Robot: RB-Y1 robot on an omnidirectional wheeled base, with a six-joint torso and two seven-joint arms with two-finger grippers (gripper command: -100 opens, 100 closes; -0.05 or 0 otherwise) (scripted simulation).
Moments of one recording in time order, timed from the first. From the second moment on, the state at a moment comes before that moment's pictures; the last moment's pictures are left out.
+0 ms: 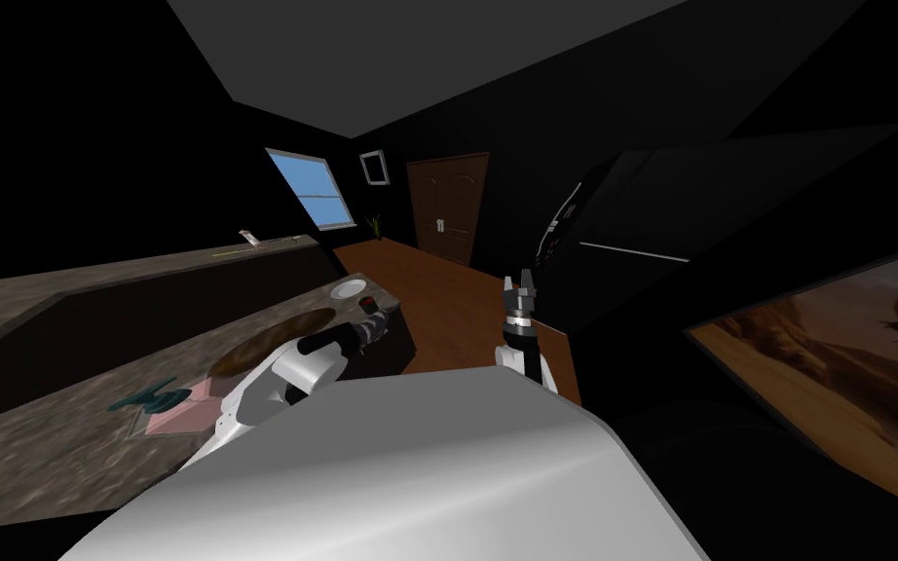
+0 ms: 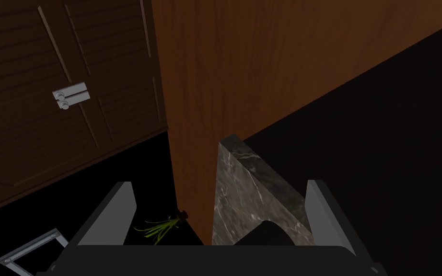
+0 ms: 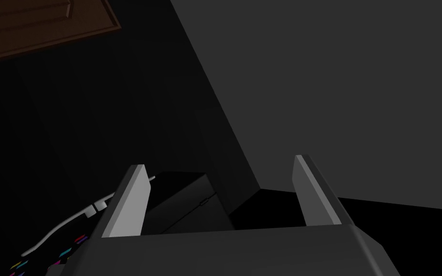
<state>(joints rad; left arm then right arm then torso) 0.30 0.63 -0.17 -2.41 0.36 1.03 0.11 0.48 0.03 -0.01 -2.22 0.02 -0.49 -0.11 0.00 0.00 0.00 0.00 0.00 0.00</state>
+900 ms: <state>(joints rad) 0.18 0.76 -0.17 -2.41 0.43 1.27 0.10 0.48 0.03 -0.01 -2.22 0.02 -0.49 -0.11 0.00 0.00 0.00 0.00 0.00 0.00</state>
